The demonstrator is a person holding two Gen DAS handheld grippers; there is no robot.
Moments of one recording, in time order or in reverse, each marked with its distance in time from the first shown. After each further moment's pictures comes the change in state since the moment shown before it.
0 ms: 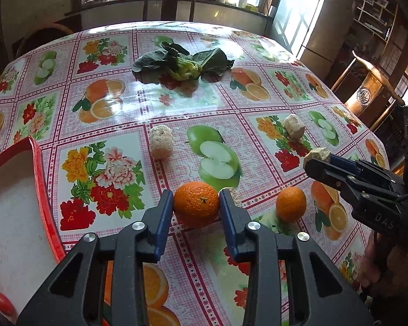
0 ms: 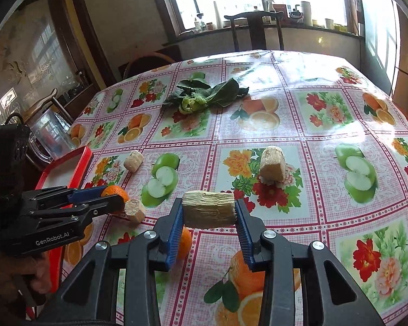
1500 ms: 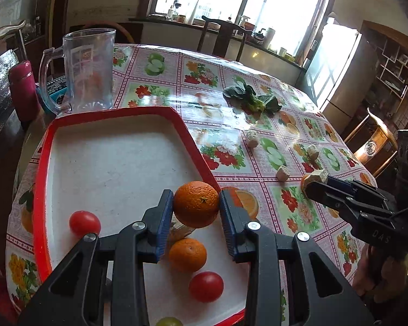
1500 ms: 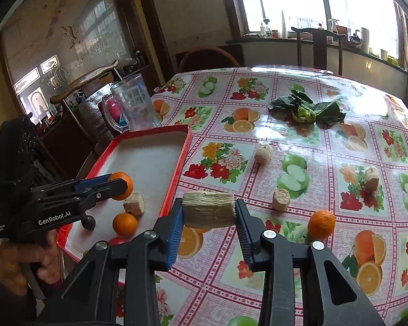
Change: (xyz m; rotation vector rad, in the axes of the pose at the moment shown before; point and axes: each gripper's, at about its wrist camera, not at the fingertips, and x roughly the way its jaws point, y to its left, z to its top) left arm -0.126 0.107 -0.086 -0.233 -0.185 0.065; right arm -0.019 0.160 -0.022 -0.218 0.017 0.173
